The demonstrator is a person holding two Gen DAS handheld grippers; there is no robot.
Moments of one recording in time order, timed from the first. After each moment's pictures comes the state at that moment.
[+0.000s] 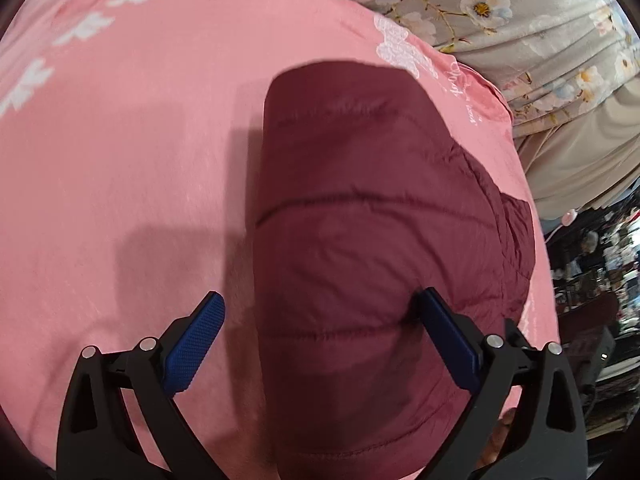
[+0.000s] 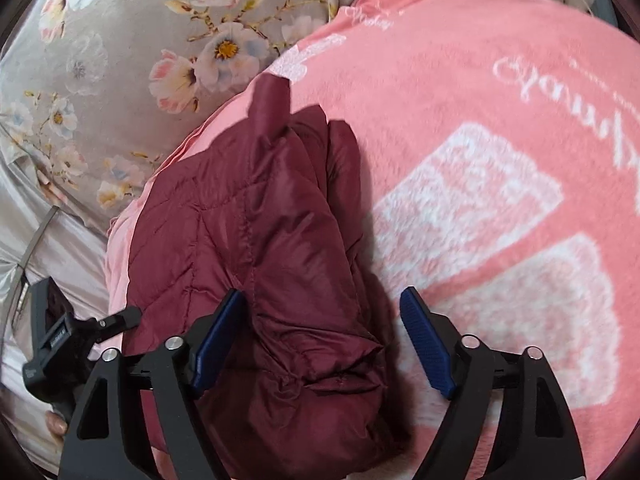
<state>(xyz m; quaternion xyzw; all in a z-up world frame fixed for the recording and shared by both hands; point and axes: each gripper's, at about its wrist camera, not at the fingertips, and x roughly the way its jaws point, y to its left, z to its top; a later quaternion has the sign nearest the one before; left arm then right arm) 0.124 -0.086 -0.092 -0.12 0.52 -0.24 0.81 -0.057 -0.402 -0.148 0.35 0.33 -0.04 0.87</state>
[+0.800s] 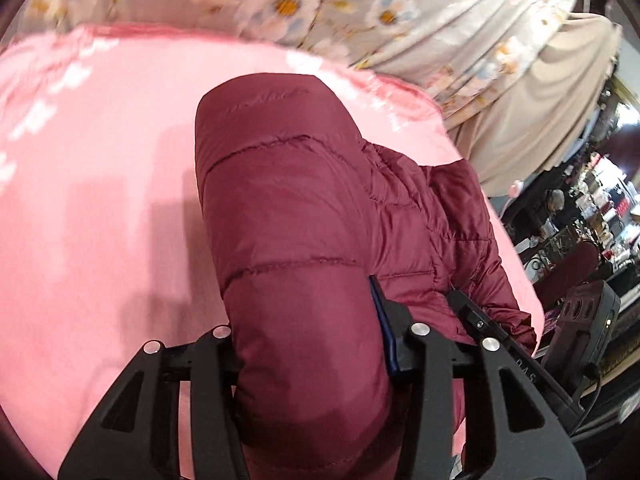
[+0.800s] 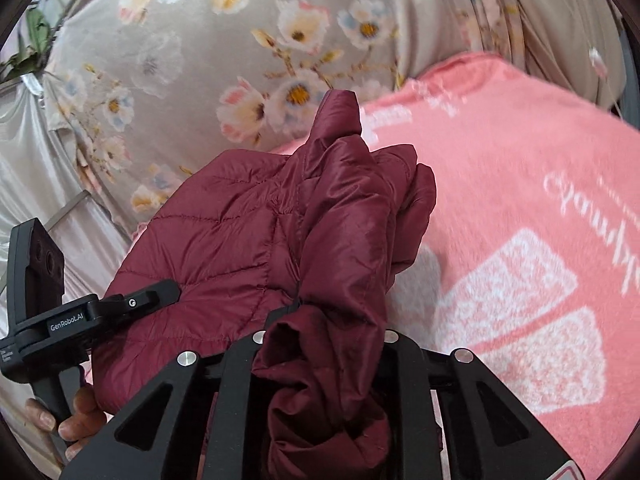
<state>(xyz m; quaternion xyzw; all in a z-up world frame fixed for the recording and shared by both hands) 0.095 -0.106 -0.022 -0.06 0.42 -0.34 0.84 -0.072 -0.333 -0.058 0.26 0.23 -0.03 0.94</state>
